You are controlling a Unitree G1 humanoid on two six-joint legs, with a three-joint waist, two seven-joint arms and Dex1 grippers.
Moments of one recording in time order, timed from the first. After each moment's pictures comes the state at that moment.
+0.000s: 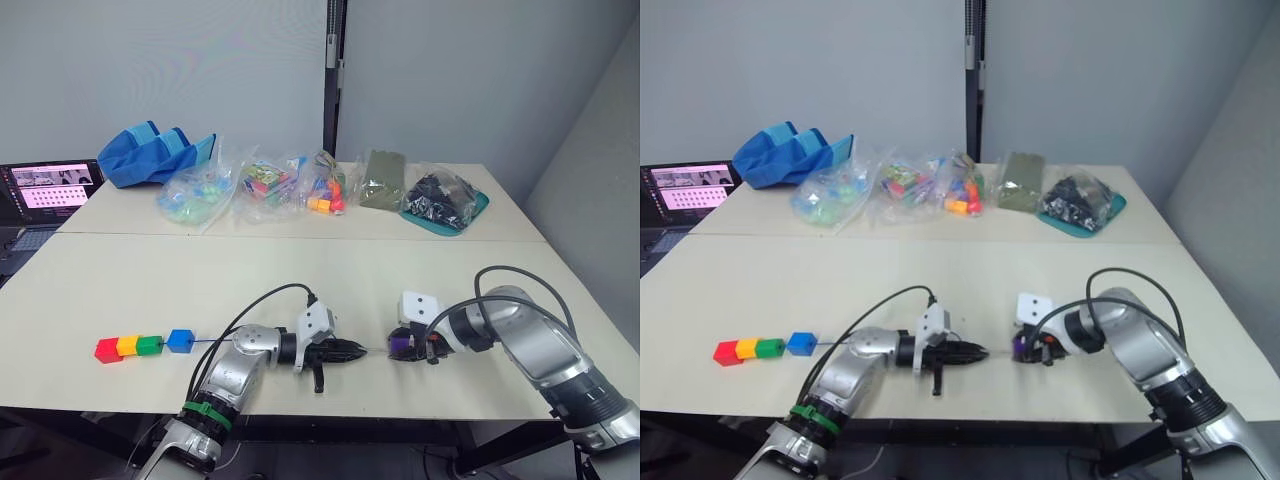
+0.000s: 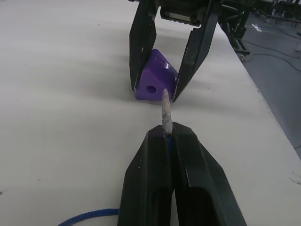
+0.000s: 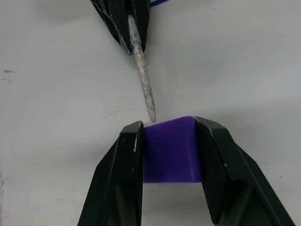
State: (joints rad) left arm -0.51 0.25 -0.27 0.32 -0.20 0.11 -1.15; right arm -0.55 -0.80 0.32 -0.11 0.04 0.57 1.24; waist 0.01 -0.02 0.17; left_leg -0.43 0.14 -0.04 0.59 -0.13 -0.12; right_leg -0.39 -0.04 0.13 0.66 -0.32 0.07
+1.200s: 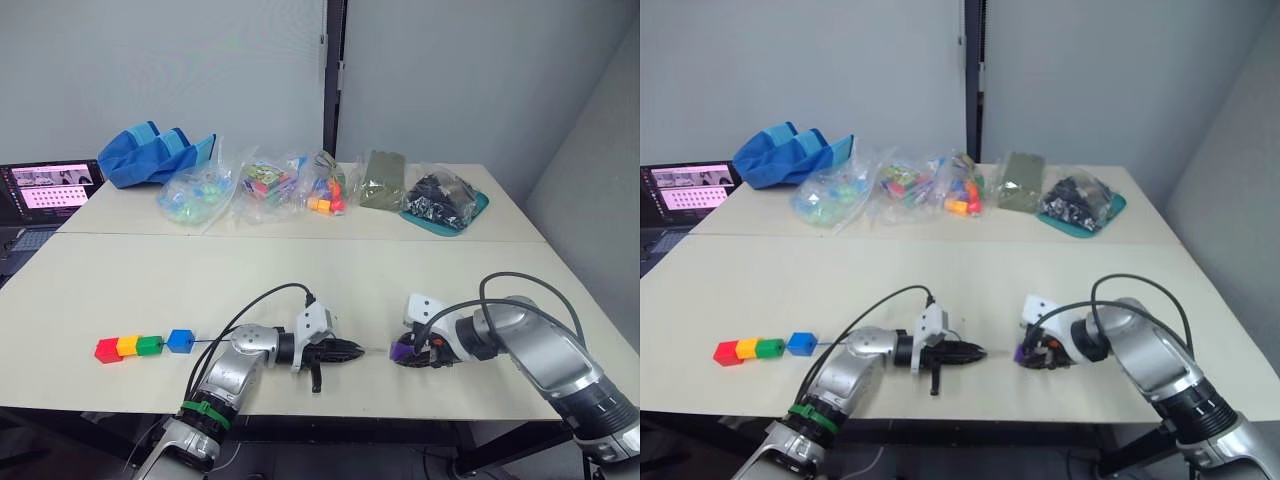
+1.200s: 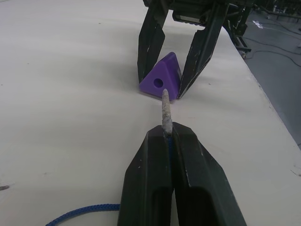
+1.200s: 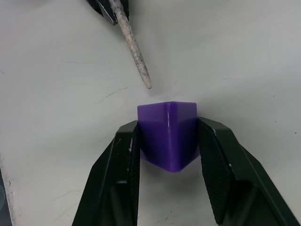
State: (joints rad) left arm -0.51 0.26 -0.28 0.34 -0.19 0.08 -1.16; right arm -0.51 -0.84 0.32 -0.19 0.09 0.74 1.17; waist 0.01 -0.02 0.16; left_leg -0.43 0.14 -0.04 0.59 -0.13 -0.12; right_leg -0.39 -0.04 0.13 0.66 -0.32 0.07
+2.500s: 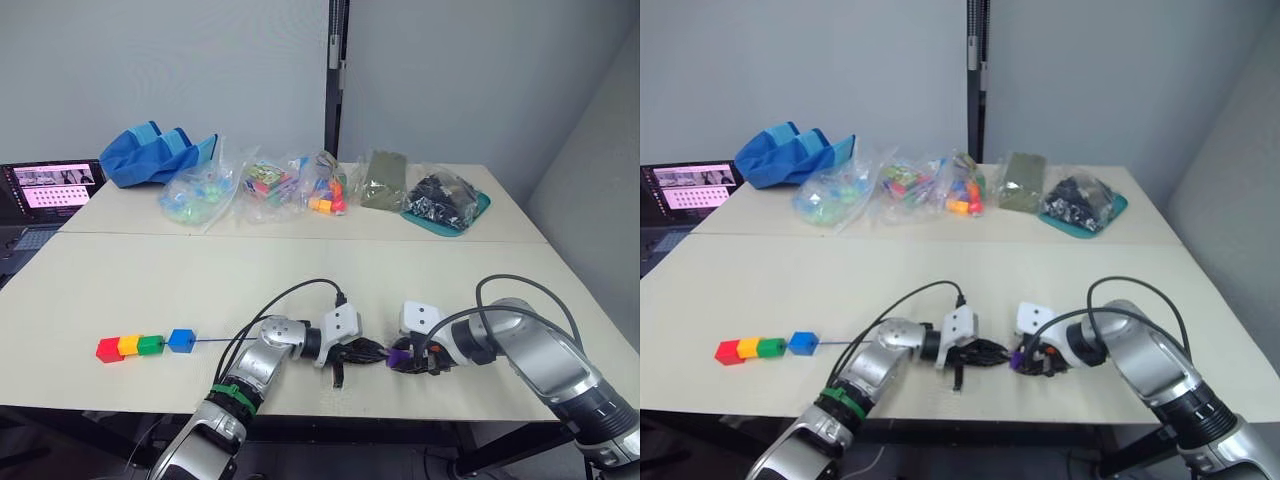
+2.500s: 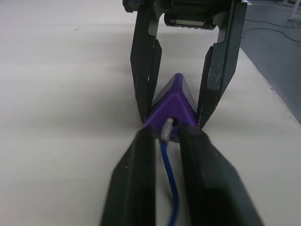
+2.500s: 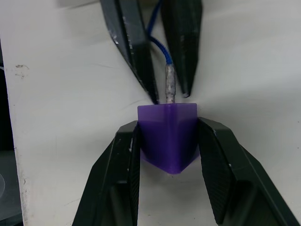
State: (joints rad) left arm -0.63 0.14 -0.34 0.49 -0.08 -0.02 -1.15; right arm -0.51 -0.83 0.34 -0.21 0.08 0.68 1.20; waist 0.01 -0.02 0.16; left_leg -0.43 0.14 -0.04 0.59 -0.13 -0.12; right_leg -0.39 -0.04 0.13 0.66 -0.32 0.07
